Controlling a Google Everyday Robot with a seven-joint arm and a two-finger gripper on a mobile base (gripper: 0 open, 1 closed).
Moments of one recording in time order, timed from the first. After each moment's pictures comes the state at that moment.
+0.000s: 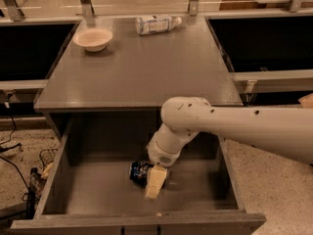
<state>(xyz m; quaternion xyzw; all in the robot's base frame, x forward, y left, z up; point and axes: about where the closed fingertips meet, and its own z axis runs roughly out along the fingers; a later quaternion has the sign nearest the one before) 0.465 0.020 0.619 -0.68 0.70 0.18 0.11</state>
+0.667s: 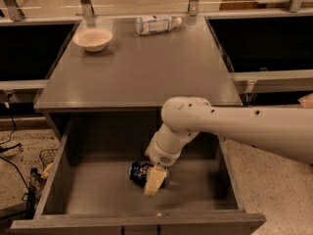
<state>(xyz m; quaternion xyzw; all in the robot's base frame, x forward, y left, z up) 0.465 0.020 0.619 -0.68 0.70 0.18 0.11</state>
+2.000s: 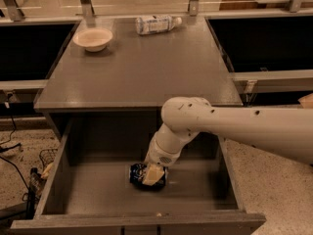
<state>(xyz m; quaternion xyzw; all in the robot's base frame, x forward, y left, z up) 0.465 0.020 0.619 -0.68 0.70 0.18 0.11</state>
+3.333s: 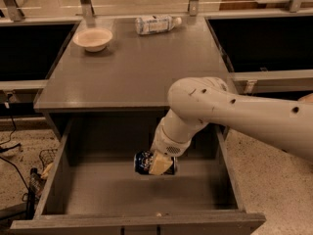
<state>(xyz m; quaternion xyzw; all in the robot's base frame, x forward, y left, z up) 0.460 -0.001 0.694 -0.68 0.71 0.13 0.13</state>
